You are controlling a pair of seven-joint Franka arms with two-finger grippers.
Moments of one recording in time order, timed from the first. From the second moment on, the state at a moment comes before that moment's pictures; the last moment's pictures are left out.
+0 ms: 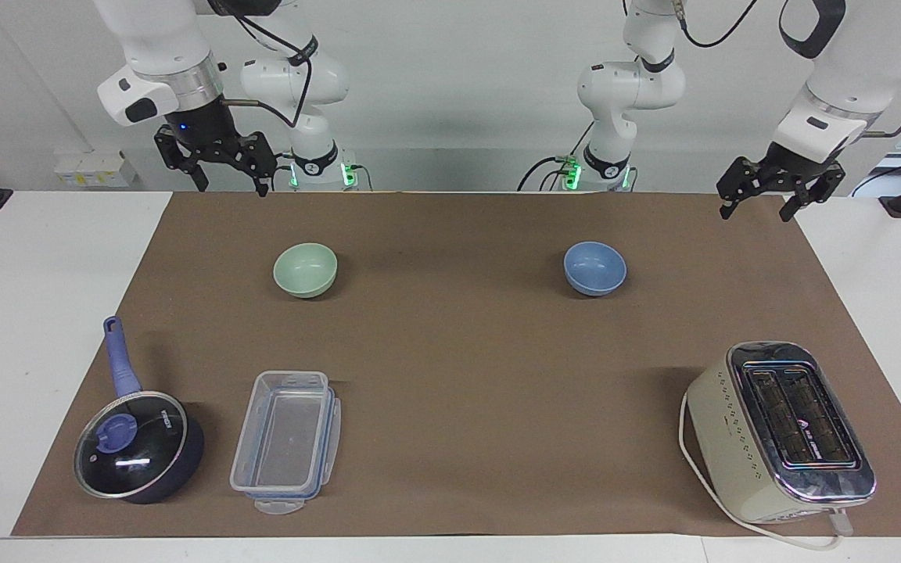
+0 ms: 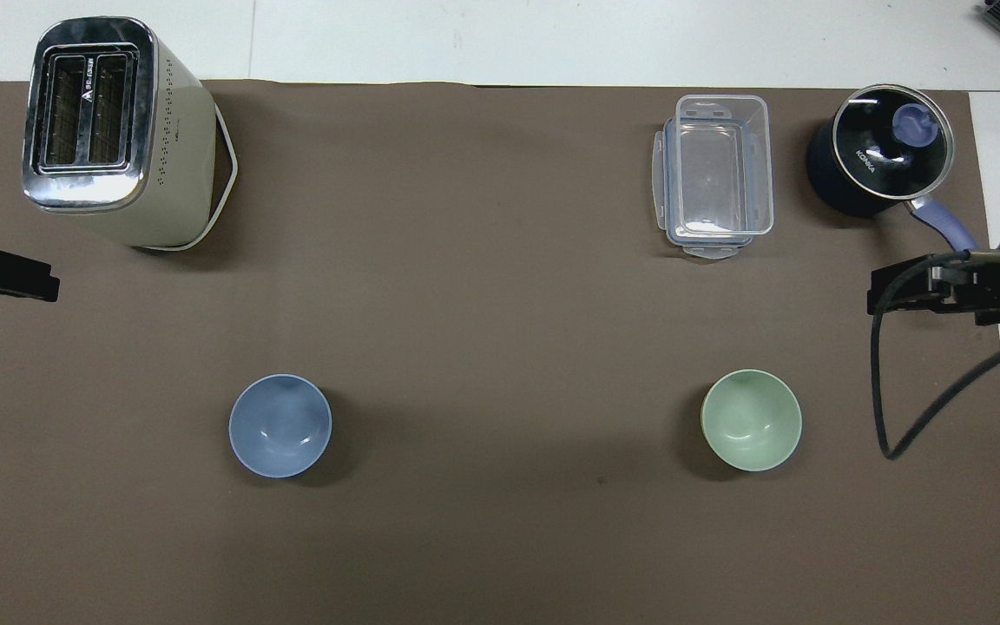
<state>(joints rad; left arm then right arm) -0.06 -0.02 0.03 -1.58 0.00 1.58 0.09 0.03 -0.04 0.04 -1.54 -0.01 1.49 0.19</state>
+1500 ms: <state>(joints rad) -0.06 -0.04 0.02 -1.64 -0.01 1.57 0.09 0.03 -0.04 0.03 -1.54 -0.01 1.49 0.19</state>
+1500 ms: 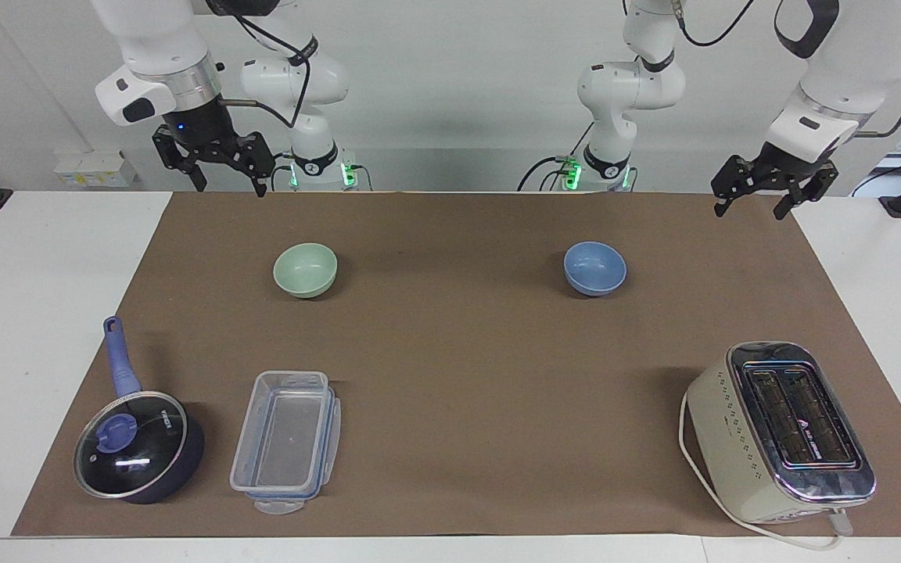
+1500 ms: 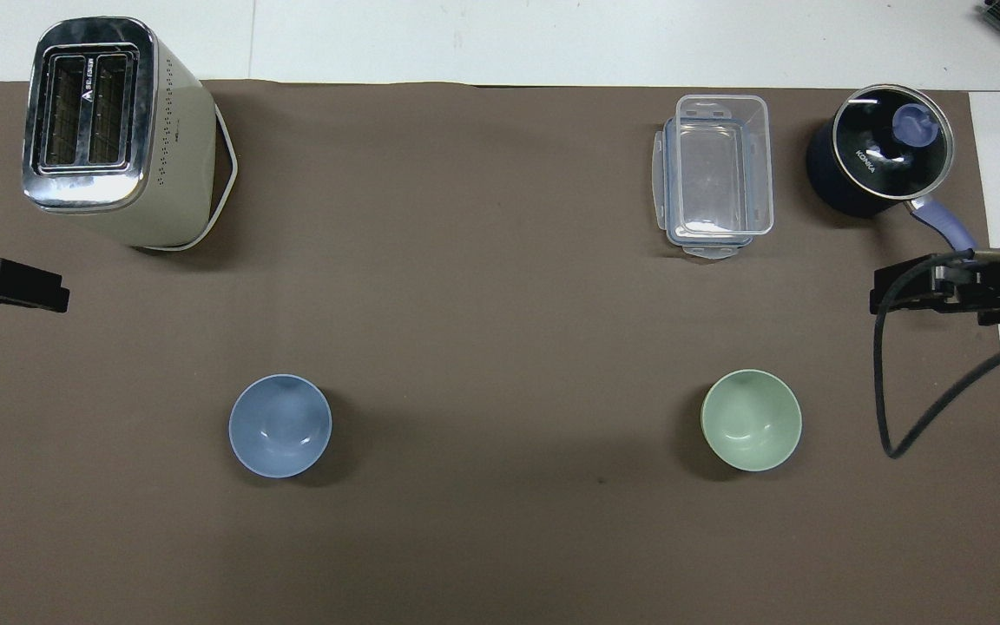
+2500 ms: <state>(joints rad) -0.06 -0.11 0.01 -2.03 -0.08 1.87 0.11 0.03 -0.04 0.03 -1.54 -0.01 1.49 0.19</state>
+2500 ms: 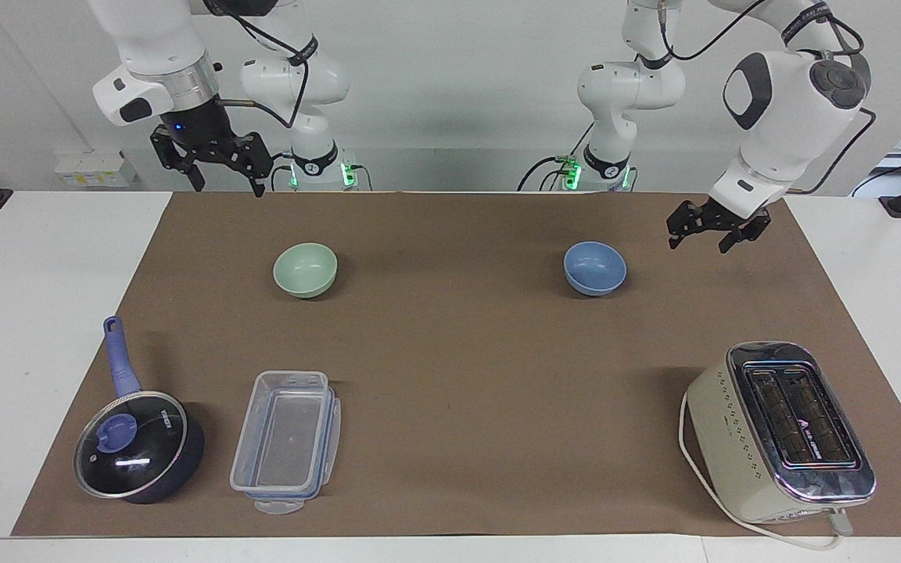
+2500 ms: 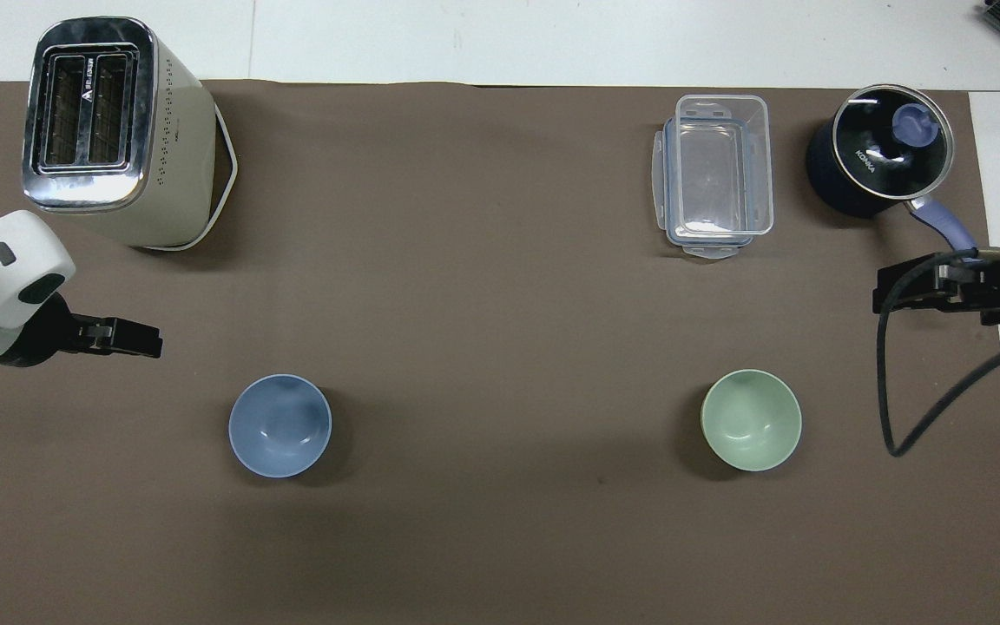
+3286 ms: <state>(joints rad) -0.13 -0.12 0.00 -2.36 -0.15 2.21 0.20 0.03 -0.04 0.03 -1.54 -0.01 1.49 0.19</state>
